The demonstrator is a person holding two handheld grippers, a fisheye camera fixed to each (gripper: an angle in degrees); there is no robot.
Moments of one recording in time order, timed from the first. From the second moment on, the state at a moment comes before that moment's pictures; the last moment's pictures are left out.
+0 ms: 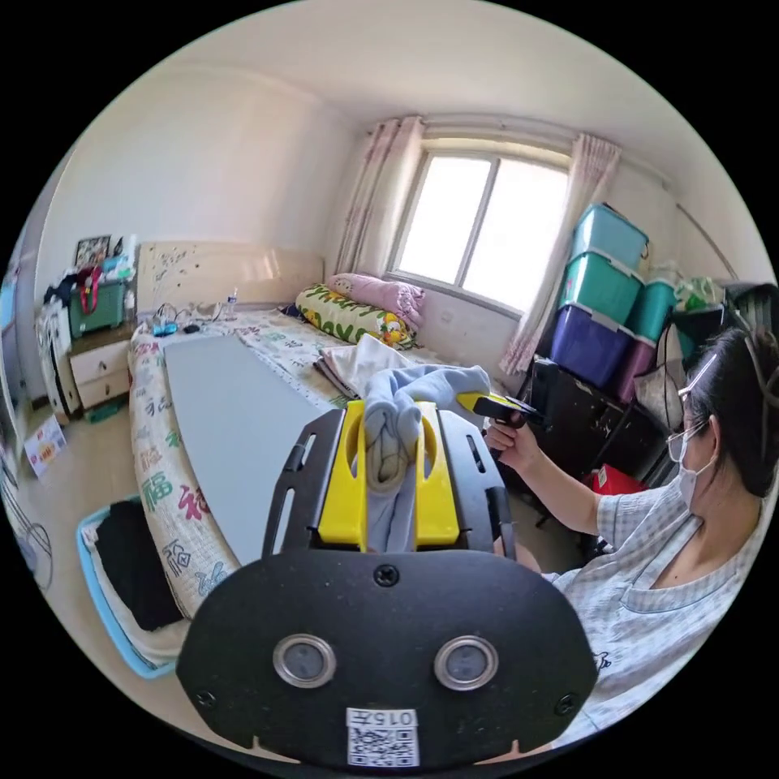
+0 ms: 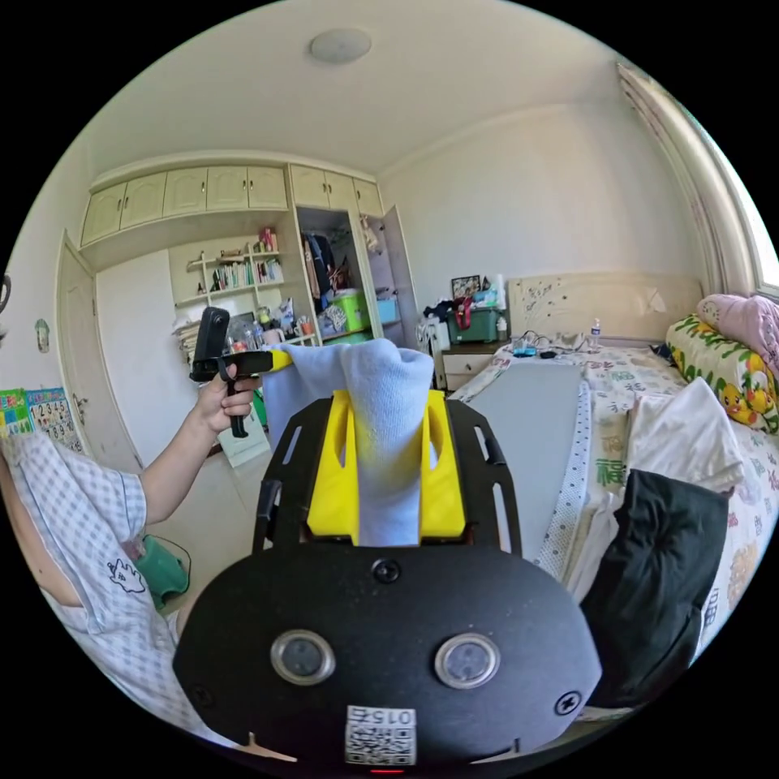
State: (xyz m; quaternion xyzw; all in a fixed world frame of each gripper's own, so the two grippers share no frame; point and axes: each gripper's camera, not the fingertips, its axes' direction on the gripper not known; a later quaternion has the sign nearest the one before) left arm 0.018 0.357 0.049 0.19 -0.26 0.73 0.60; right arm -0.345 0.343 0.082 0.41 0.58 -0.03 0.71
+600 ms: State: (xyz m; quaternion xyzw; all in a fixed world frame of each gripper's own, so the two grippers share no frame) left arm 0.022 0.390 0.286 0.04 -0.19 0.81 0.55; right arm -0.516 0.656 0.118 0.48 0.68 -0.03 0.55
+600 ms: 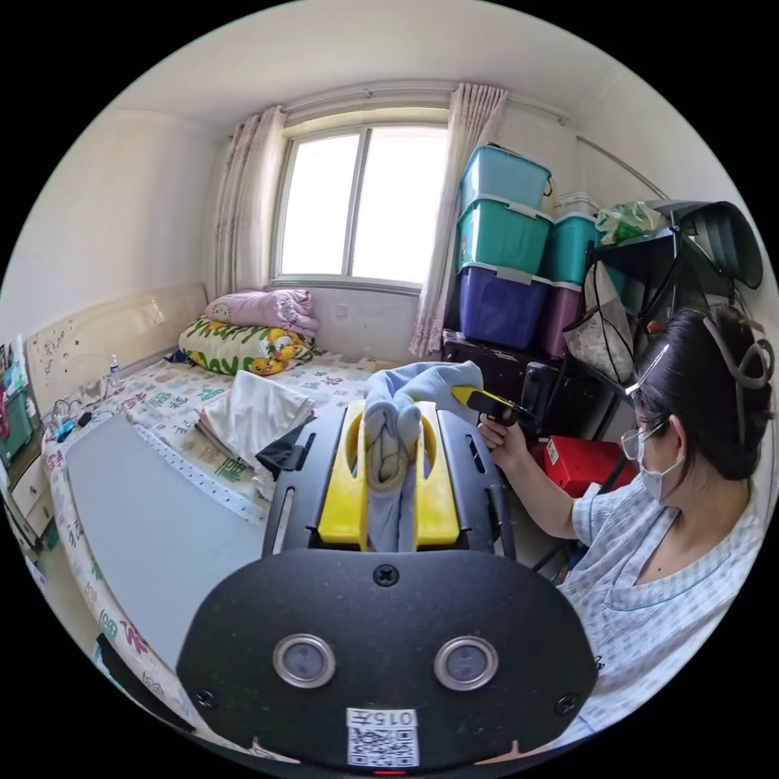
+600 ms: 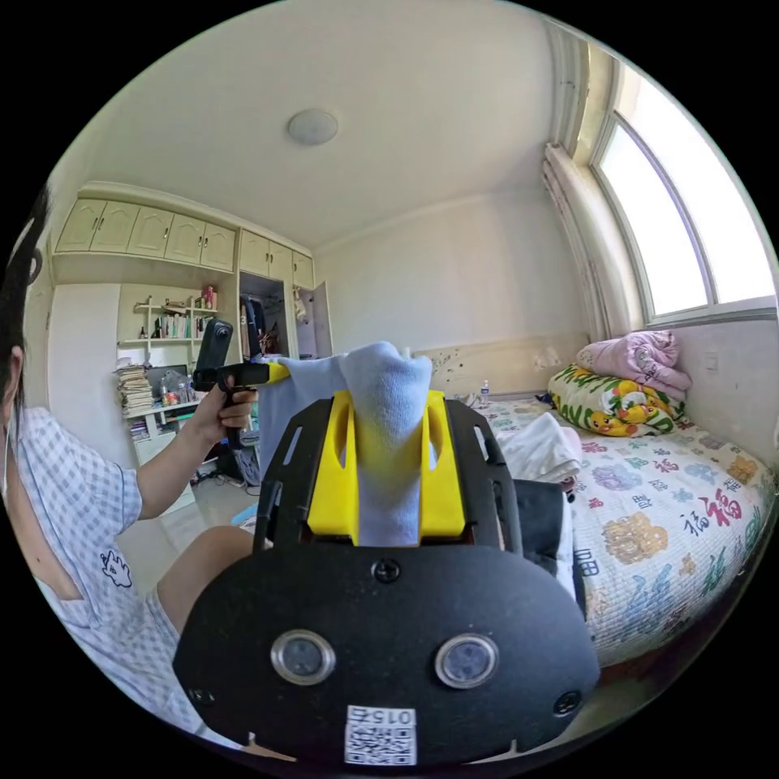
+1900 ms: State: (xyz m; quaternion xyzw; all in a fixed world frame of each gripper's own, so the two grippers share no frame) left arm 0.124 -0.006 0.478 0.03 -0.22 0.63 0.74; right arm -0.269 0.494 -0.102 0.28 0.73 0.35 0.52
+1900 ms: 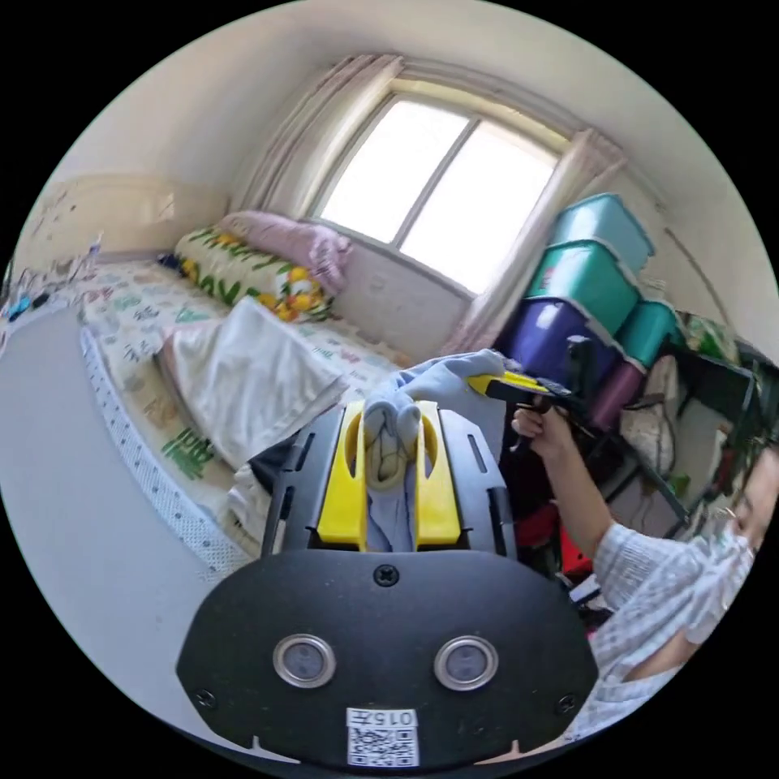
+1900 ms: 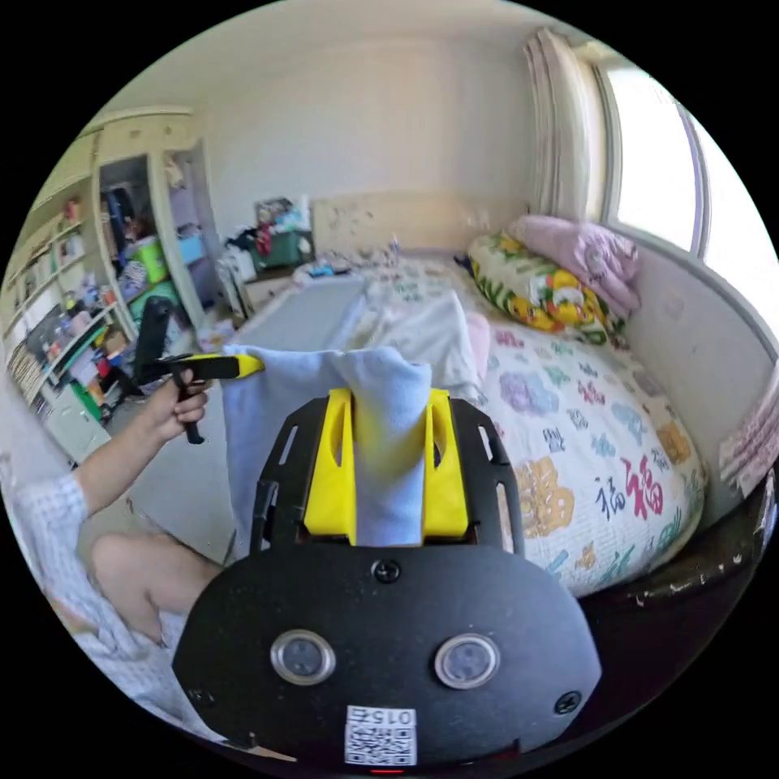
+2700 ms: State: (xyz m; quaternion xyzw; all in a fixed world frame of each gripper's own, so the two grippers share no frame) left arm 0.184 -0.188 0.502 0.11 -0.26 0.52 0.81; right arm -0.075 0.314 0.102 0.12 0.94 0.28 0.13
